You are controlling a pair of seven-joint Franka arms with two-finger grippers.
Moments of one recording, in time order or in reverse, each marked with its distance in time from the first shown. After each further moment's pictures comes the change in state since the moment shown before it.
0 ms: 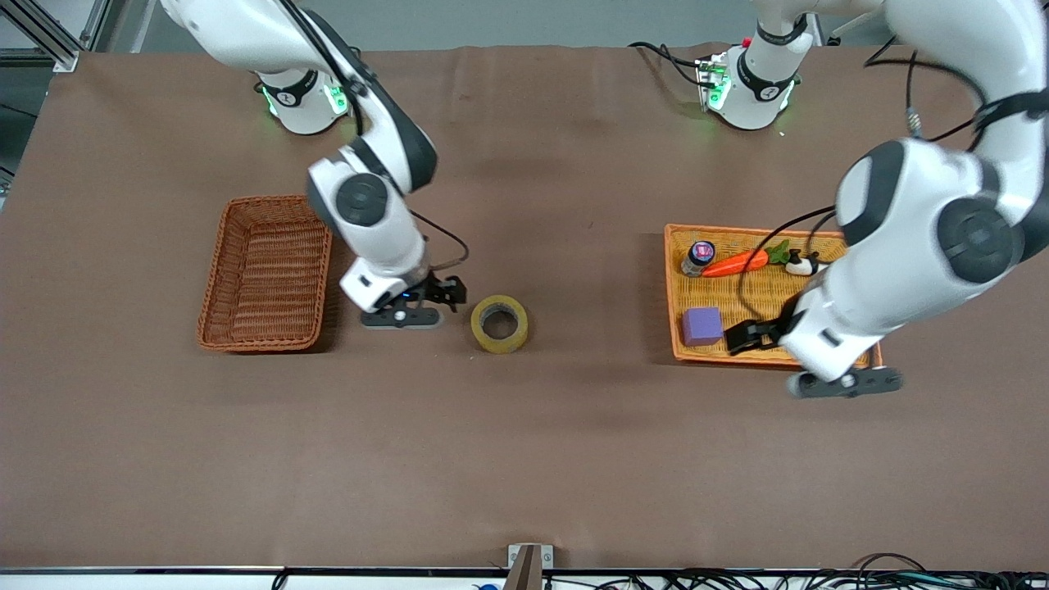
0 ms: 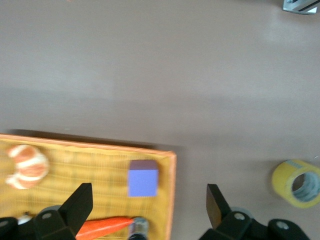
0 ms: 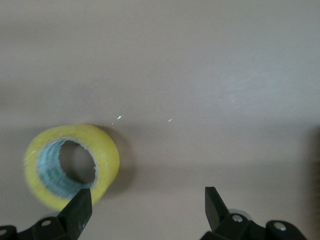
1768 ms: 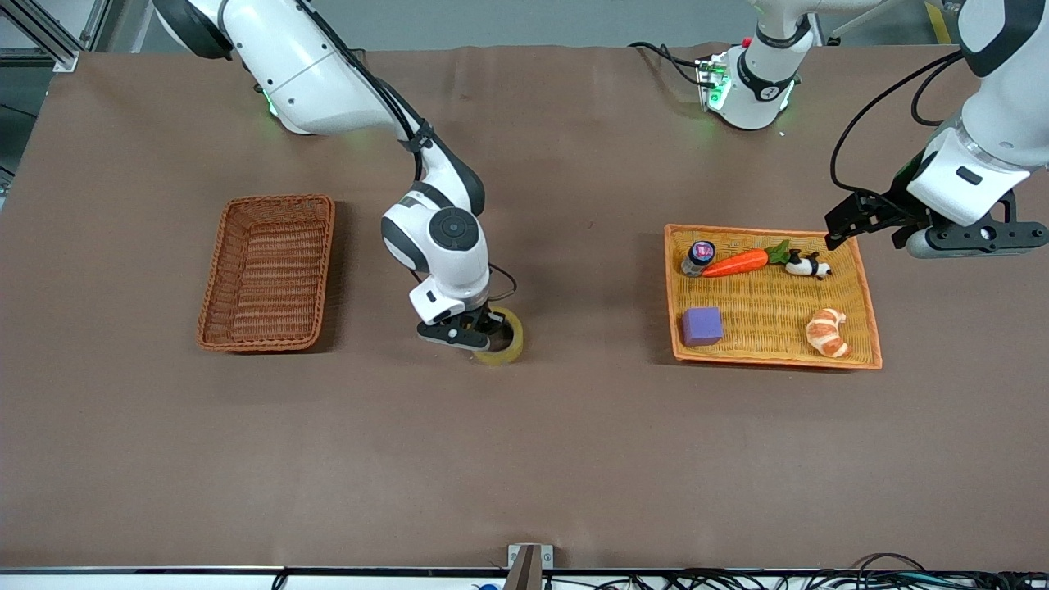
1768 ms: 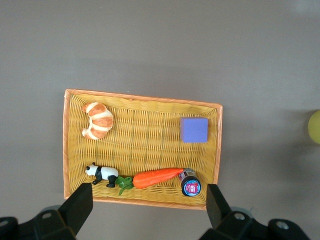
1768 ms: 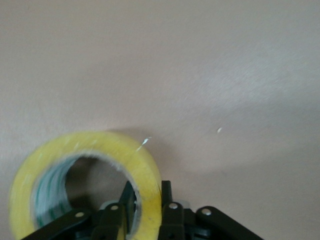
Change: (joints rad) left arm 0.043 -0.447 0.094 -0.408 -0.030 -0.018 0.138; right arm 0.111 0.244 -0.051 0.215 -0.164 0.028 0.367
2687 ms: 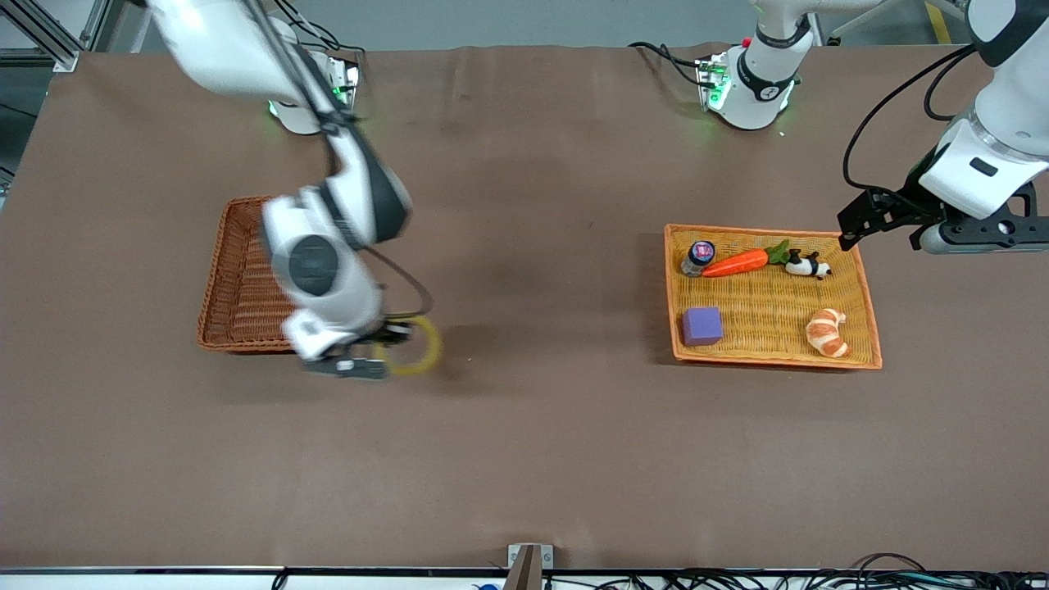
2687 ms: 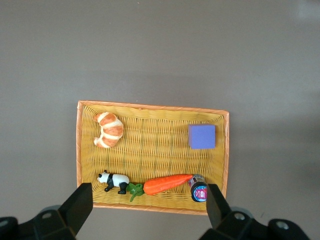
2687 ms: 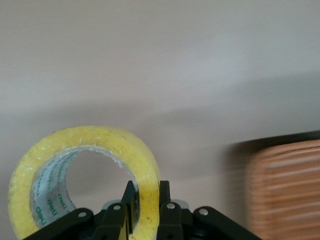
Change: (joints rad) left arm -0.003 0.002 -0.001 0.034 0.040 -0.004 0.023; right arm -0.062 -0.256 -0.268 0.010 0.336 -0.391 -0.690
